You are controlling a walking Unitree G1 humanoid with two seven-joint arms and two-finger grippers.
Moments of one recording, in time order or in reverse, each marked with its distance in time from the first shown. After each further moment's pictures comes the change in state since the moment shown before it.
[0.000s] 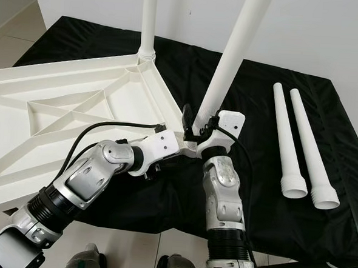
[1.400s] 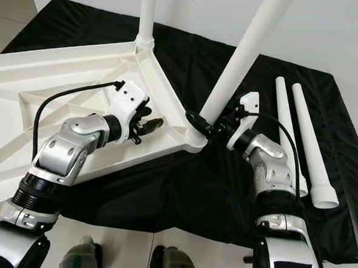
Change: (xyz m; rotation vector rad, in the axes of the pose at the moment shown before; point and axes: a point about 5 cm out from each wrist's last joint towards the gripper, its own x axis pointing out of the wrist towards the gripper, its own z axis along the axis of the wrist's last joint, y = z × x) left arm -0.041 0.063 0.007 -0.373 -0.210 0.395; right arm 0.039 -0.066 0.017 -0.064 0.184 0.579
